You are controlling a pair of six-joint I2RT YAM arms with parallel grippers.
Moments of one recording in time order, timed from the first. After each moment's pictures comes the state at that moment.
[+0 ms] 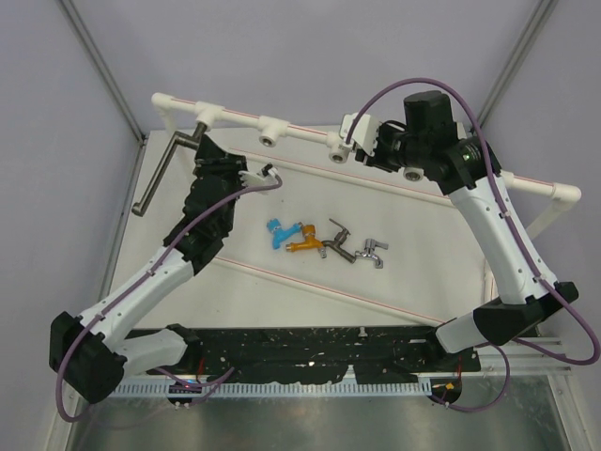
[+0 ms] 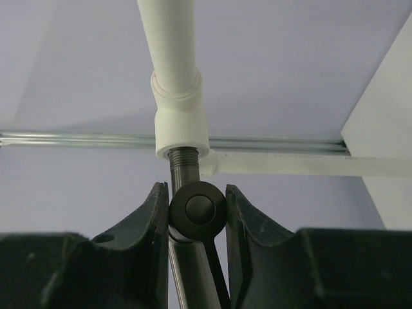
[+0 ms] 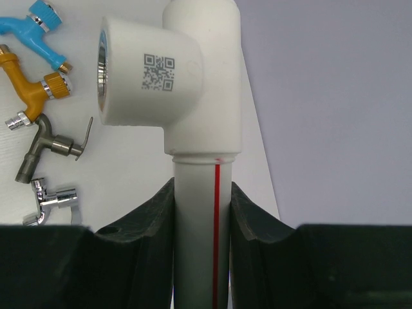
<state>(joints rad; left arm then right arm) -0.59 1.15 0.97 0.17 -0.57 1.50 0.45 1.46 1.85 -0.95 -0.26 -0.95</state>
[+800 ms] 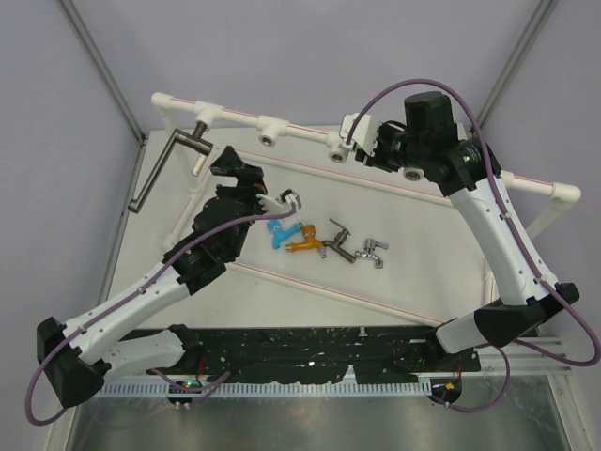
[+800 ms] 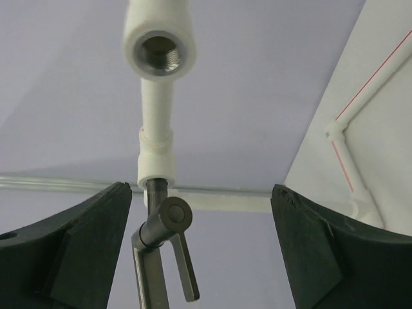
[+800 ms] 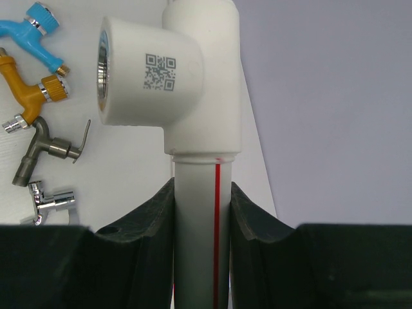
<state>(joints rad) -0.80 1.06 0.88 0.17 -0.62 1.46 0.45 1.45 1.84 -0.93 -0.26 -0.95</state>
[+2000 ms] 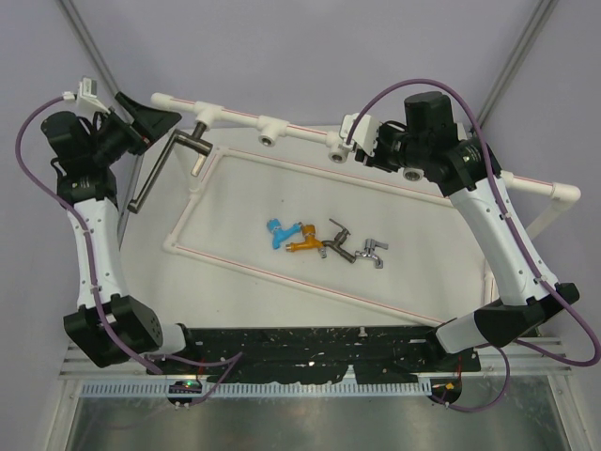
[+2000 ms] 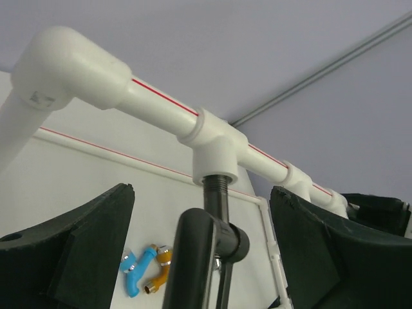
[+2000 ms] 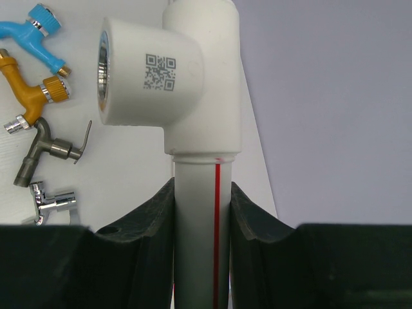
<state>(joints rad) 0.36 1.36 1.44 -0.16 0.85 -0.76 0.45 1.45 1.84 -0.93 -0.27 -0.95</state>
